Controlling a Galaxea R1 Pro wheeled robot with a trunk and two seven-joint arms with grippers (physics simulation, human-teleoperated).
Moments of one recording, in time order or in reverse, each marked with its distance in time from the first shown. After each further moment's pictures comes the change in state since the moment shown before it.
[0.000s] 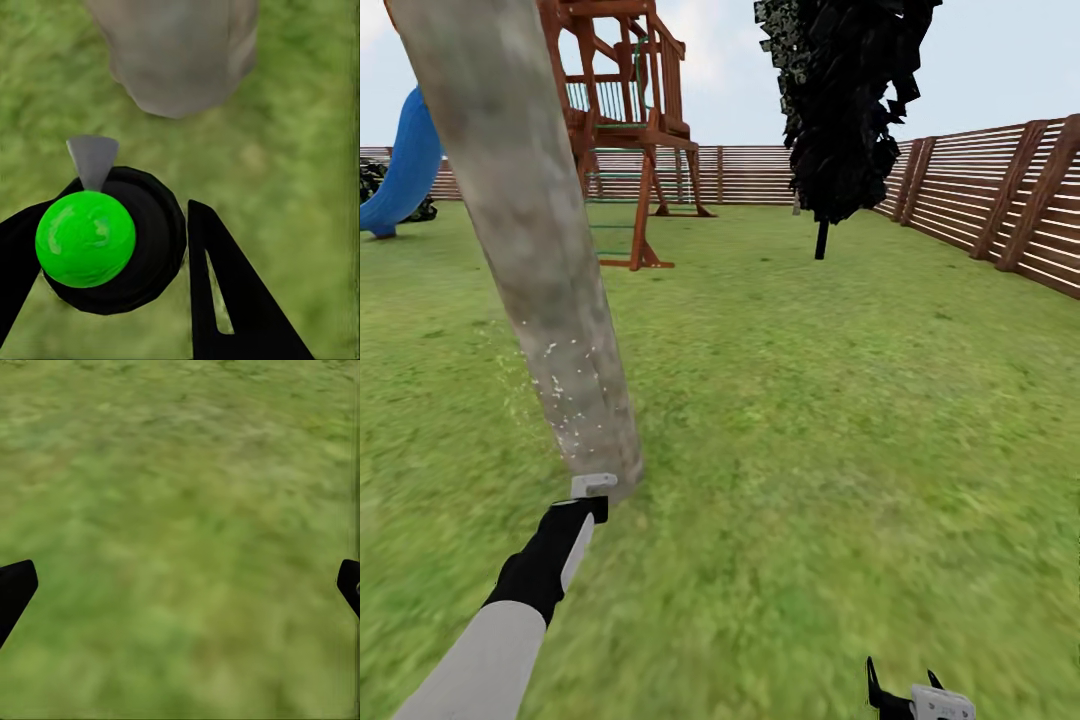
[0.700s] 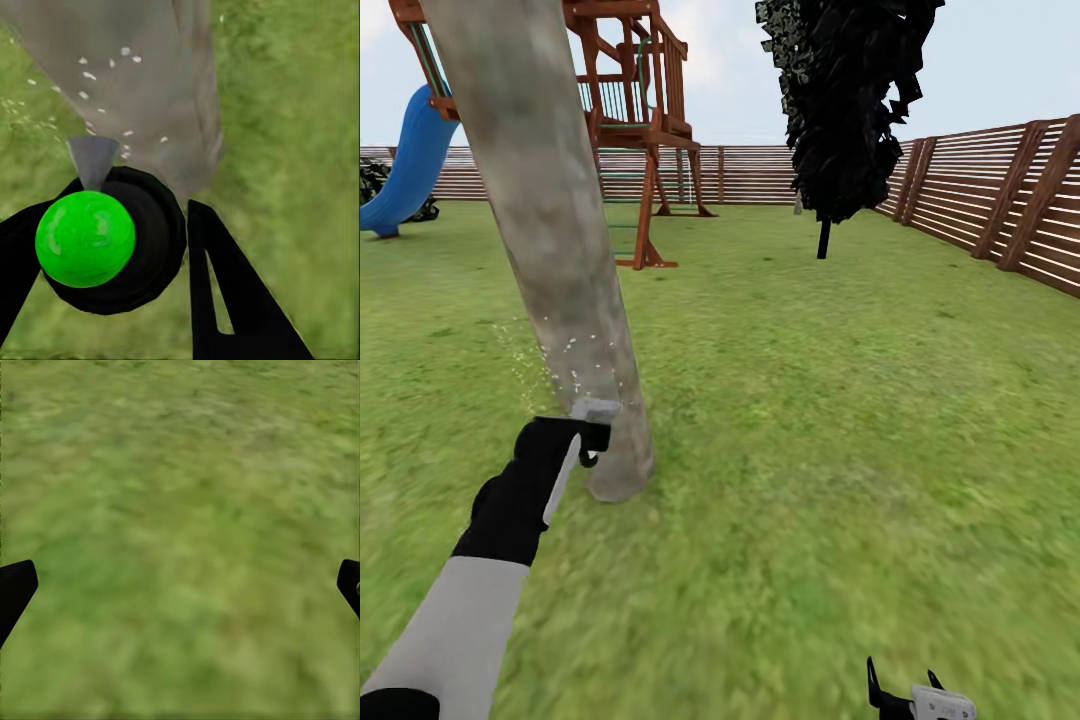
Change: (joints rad) left arm -0.115 0.069 -0.162 -0.452 -0.047 0.464 -0.195; right arm 0.000 0.000 0.000 0.001 0.000 -0.001 -0.001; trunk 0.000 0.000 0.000
